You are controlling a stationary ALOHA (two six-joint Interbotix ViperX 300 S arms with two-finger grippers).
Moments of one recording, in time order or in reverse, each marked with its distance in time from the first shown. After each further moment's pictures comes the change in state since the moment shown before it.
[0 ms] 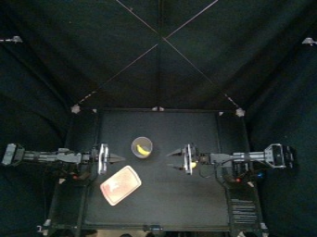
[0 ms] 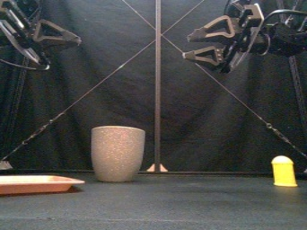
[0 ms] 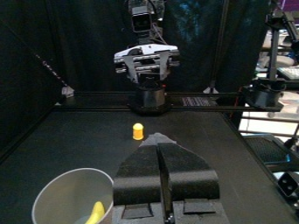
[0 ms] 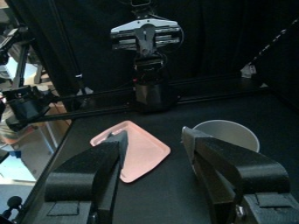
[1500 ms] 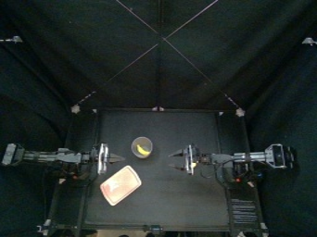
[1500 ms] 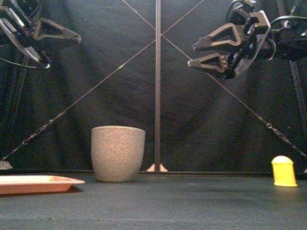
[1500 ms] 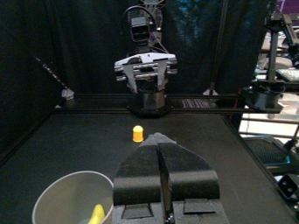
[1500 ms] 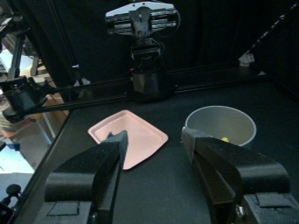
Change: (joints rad) left arm -0.008 -0.002 -0.006 0.003 0.000 0.000; right arm -0.009 -0.005 0.044 -0.002 0.000 0.003
